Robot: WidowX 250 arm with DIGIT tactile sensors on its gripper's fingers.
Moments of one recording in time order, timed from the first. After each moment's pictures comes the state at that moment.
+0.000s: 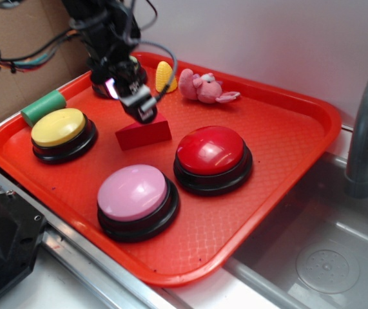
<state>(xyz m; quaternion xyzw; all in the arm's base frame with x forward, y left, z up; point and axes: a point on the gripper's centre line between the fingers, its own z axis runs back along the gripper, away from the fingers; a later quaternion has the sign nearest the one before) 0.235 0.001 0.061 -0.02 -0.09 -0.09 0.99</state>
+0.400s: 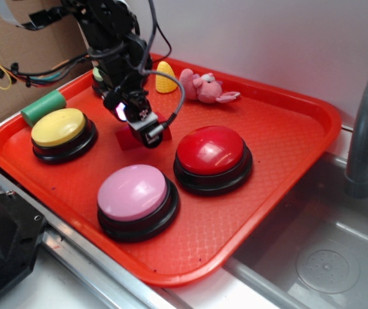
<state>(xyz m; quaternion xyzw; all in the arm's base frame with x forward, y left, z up) 0.240 0.008 0.028 -0.01 -0.06 -0.09 0.99</state>
